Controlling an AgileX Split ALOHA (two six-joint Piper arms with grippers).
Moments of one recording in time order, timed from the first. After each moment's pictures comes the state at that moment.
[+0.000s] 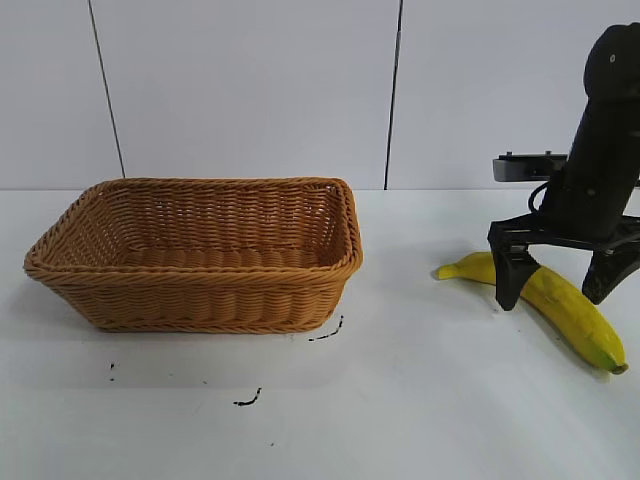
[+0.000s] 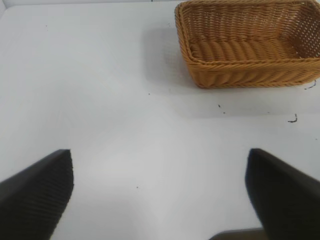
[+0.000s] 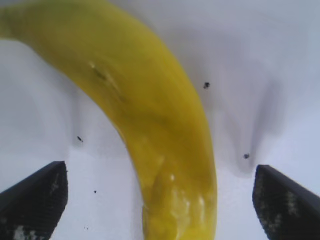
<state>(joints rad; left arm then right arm) -0.02 0.00 -0.50 -0.07 1.07 0.06 0.04 2.15 -1.40 0.05 0.81 -0.18</state>
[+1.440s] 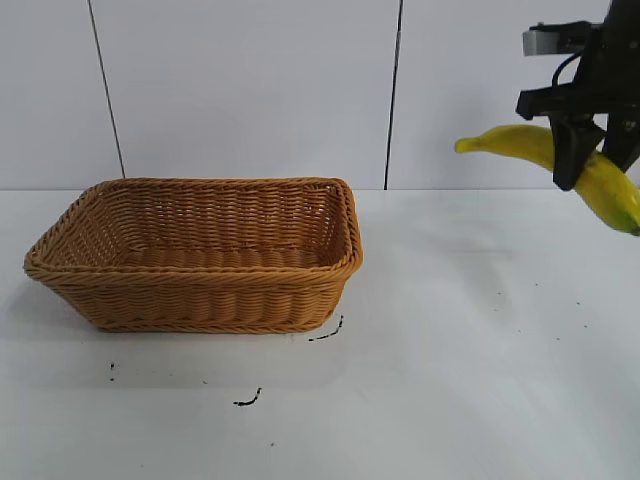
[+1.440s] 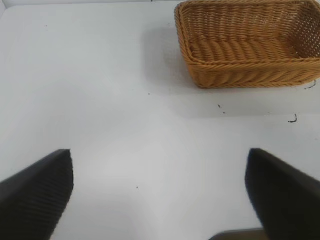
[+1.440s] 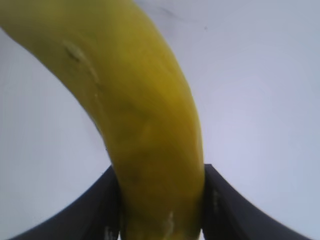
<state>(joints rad) -0.02 0.00 -0.50 -0.07 1.07 0.06 0.07 1.99 -1.81 0.02 1.21 -0.13</state>
